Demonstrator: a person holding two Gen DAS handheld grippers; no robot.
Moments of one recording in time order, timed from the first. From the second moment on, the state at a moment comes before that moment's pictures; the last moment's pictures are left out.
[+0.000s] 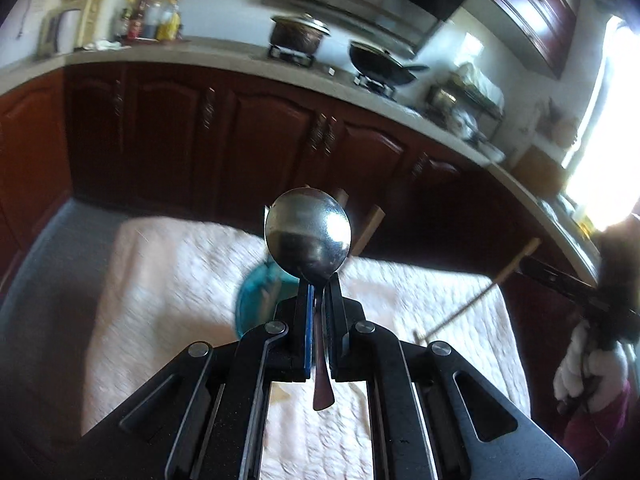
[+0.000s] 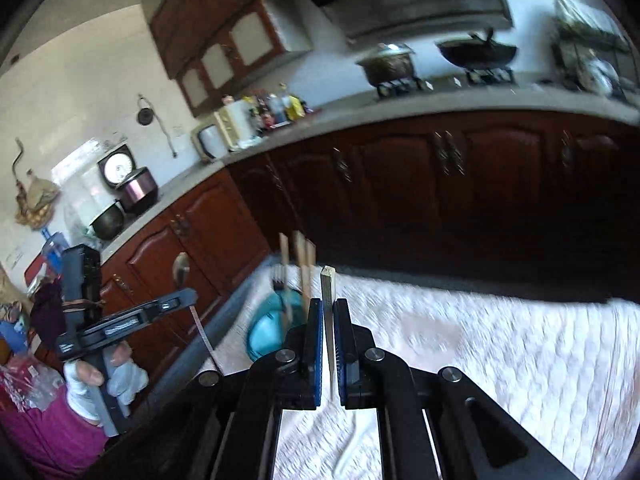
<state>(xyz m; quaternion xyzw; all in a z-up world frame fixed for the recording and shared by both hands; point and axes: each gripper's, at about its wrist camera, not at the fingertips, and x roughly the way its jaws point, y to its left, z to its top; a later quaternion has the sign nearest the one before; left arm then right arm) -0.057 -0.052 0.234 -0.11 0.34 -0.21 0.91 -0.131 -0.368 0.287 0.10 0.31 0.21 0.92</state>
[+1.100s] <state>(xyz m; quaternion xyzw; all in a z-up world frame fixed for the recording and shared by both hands) 0.021 -0.079 0.125 -0.07 0.39 -0.12 0.91 -0.008 -0.269 0.200 0.06 0.41 0.23 0.88</state>
